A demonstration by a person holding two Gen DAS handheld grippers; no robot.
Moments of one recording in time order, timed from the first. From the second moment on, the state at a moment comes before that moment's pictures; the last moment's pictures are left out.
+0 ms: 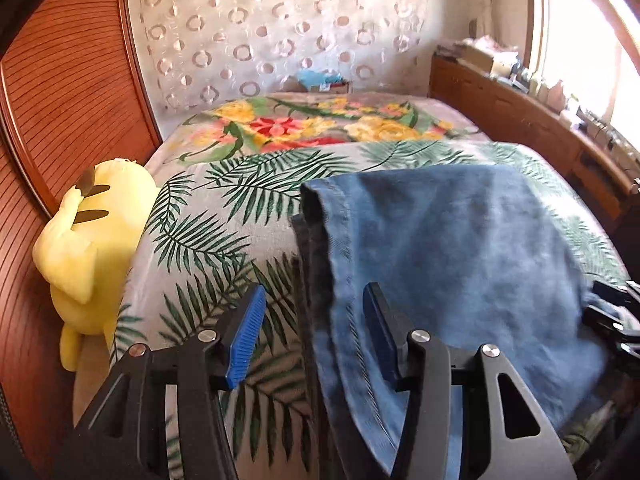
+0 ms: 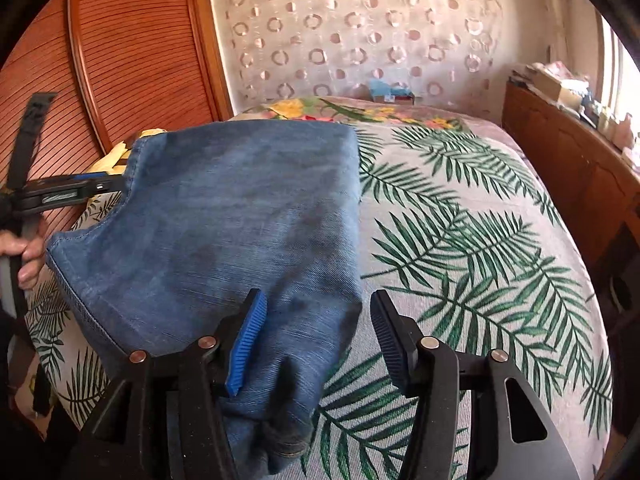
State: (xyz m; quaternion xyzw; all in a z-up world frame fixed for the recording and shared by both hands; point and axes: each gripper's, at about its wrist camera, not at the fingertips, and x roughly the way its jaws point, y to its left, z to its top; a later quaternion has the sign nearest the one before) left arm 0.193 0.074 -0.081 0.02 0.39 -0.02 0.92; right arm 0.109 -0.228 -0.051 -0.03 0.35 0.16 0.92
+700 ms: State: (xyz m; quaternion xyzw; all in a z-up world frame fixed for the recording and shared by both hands) left arm 0.115 0.027 -0.093 0.00 0.40 -0.12 0.91; right arm 0.112 -0.215 0.001 0.01 0.32 0.23 0.92
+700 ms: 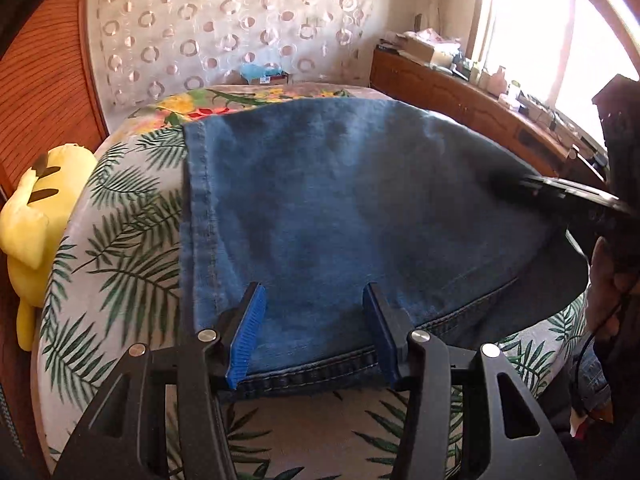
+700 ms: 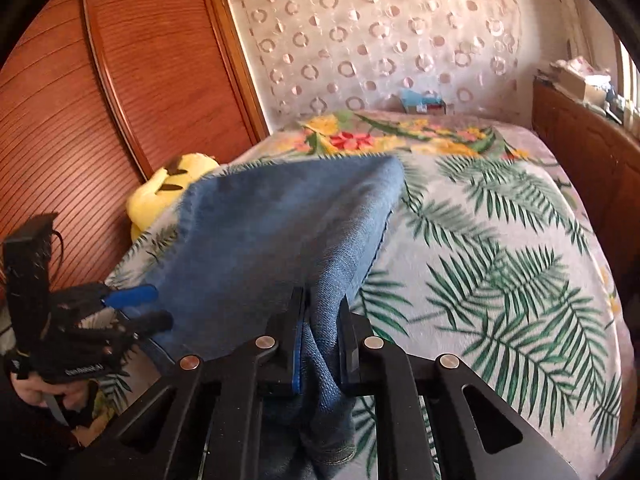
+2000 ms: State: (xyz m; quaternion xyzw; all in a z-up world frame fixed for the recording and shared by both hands) left arm 0.089 0.152 -0.043 -0.04 0.33 -0.02 0.94; right arm 0.114 -0.083 0.014 -0.07 0.30 0.37 0.88
